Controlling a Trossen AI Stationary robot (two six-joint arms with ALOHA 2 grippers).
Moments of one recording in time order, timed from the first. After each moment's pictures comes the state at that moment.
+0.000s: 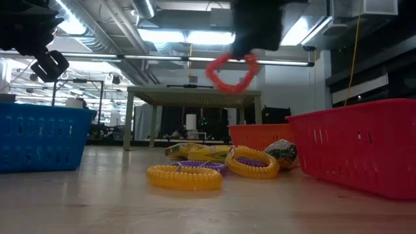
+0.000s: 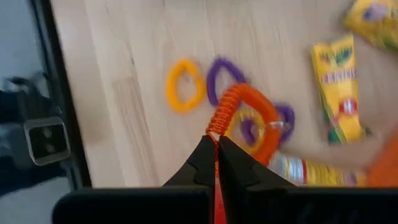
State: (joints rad) left arm -0.63 0.03 0.01 0.07 -0.36 -0.61; right arm 0.39 2.01 1.75 -0.94 -0.01 0.60
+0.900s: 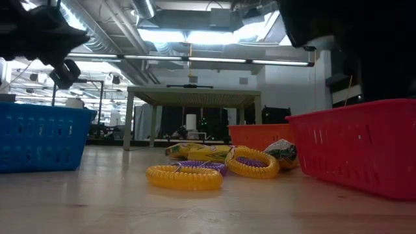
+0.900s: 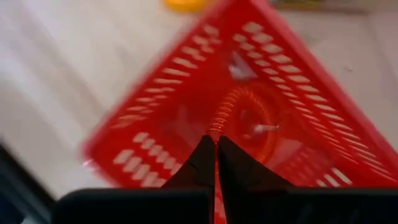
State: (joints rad) left arm -0.32 0.04 0.01 0.05 -0.22 -0.61; right arm 0.59 1.96 1.44 -0.95 0.06 1.16
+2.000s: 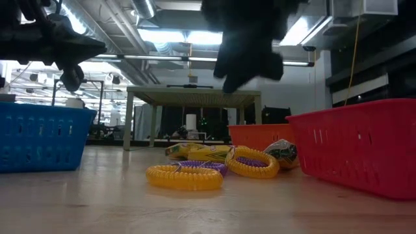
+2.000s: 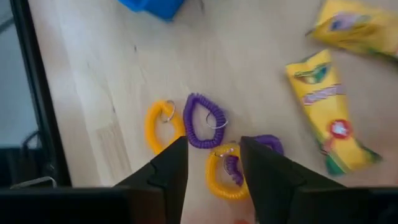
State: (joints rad) left arm -0.11 0.00 0.01 0.05 -0.21 -0.61; right arm 0.33 1.91 1.44 -0.58 0.00 0.71
